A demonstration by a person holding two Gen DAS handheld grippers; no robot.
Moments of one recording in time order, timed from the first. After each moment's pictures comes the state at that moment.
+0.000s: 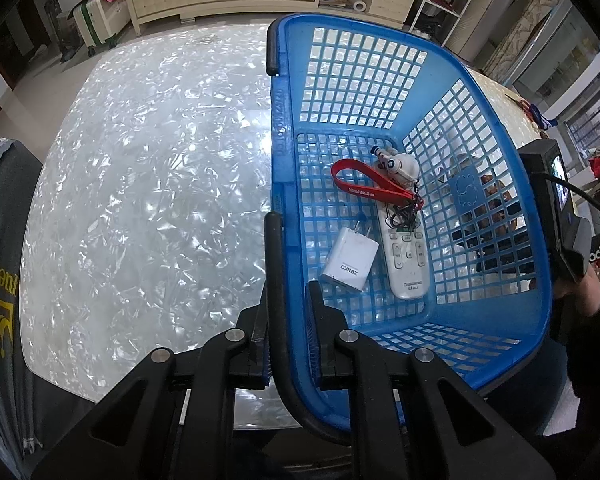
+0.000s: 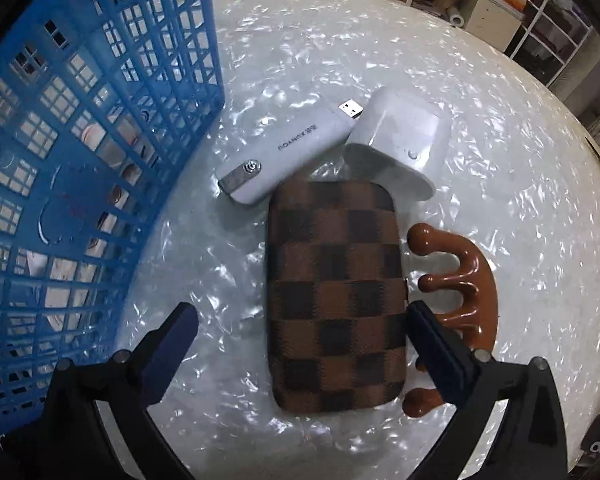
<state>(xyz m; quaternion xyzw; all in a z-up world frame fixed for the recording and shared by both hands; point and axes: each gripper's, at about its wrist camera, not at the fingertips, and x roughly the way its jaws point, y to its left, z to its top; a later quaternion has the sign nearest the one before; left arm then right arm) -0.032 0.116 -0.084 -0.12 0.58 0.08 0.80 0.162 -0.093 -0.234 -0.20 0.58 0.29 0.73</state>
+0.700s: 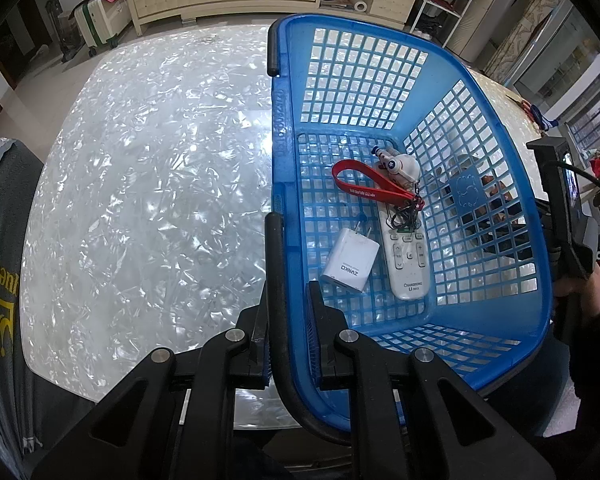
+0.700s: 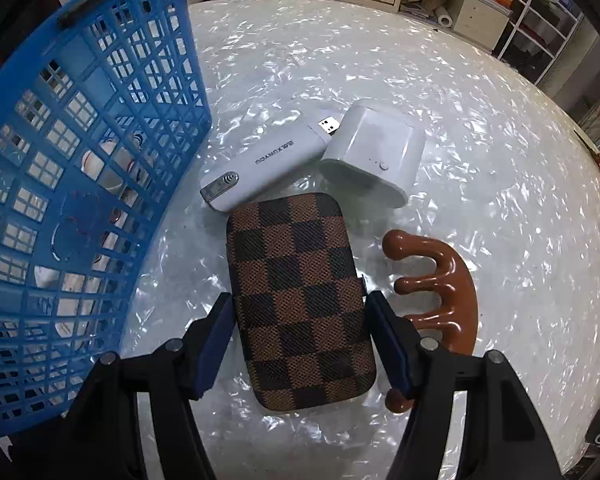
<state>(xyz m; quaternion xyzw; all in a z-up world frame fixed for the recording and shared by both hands) -0.032 0.117 -0.083 -0.12 0.58 0.08 0.80 0.168 -0.109 -0.217 -0.18 0.57 0.28 0.75</state>
